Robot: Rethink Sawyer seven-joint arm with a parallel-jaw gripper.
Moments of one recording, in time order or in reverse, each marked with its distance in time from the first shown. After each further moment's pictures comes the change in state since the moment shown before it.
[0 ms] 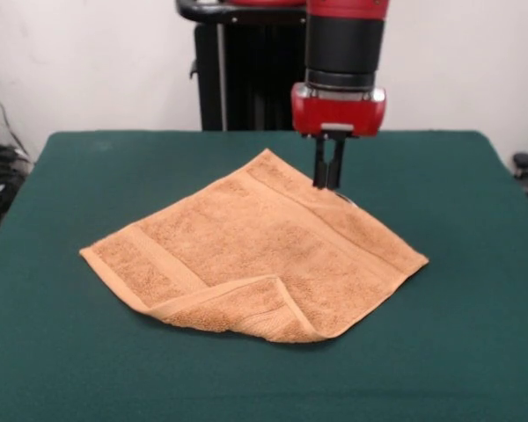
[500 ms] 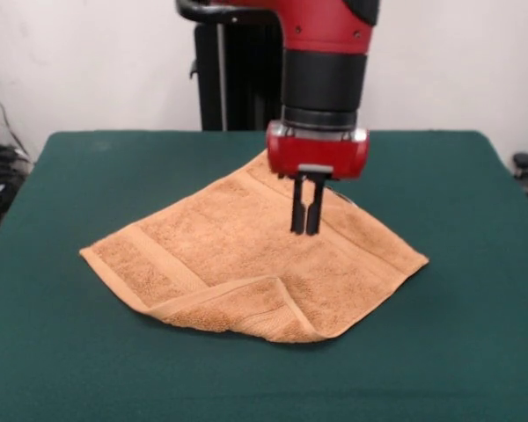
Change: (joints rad) arm -0.044 0.092 0.015 -0.186 0.000 0.042 0.000
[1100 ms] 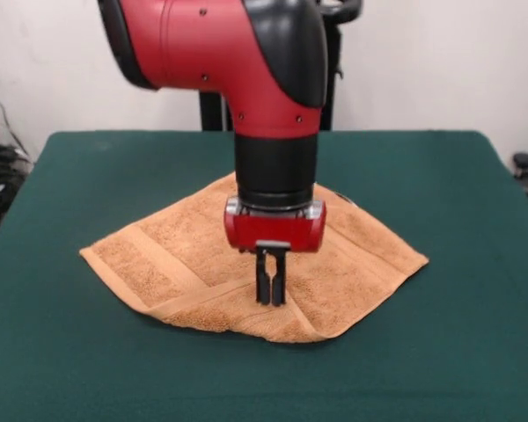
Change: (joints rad) arm -0.130 0.172 0.103 -0.186 -0.040 0.049 0.000
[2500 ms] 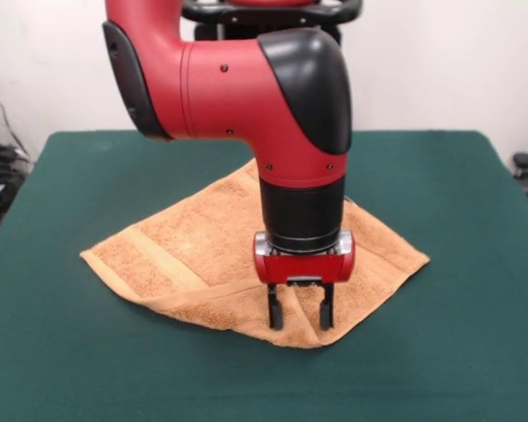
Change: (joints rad) arm 0.022 0.084 0.056 -0.183 -0.076 0.245 0.000
